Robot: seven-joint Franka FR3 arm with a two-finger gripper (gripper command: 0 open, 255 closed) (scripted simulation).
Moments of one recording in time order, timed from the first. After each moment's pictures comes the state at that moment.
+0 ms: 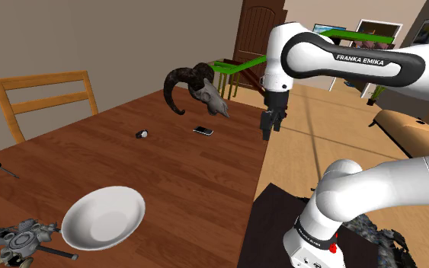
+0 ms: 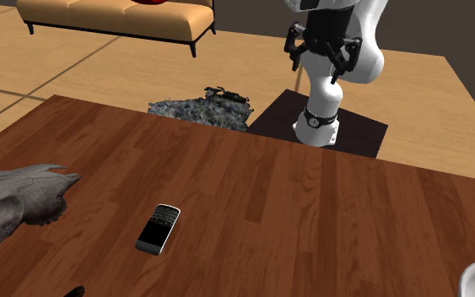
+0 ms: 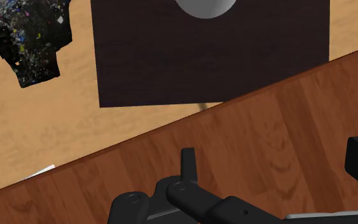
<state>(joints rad) -0.01 -0.82 0.04 -2.43 0.00 1.44 0.00</state>
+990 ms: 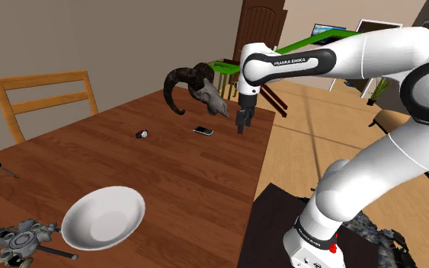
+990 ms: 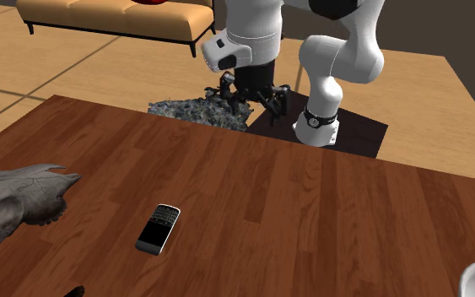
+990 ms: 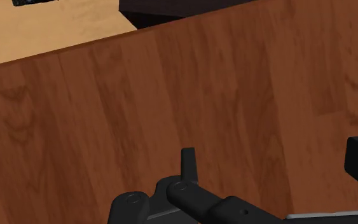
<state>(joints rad) -0.01 -0.39 -0.12 -2.30 -0.07 1.79 -0.27</state>
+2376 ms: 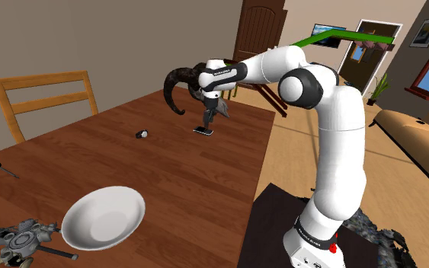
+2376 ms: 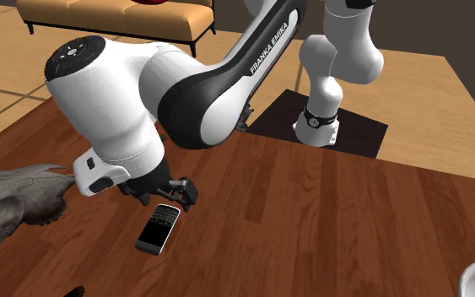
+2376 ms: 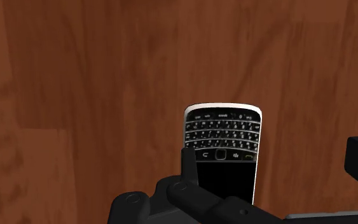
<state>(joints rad) -0.06 0.42 -0.17 -1.60 0.09 1.95 -0.68</state>
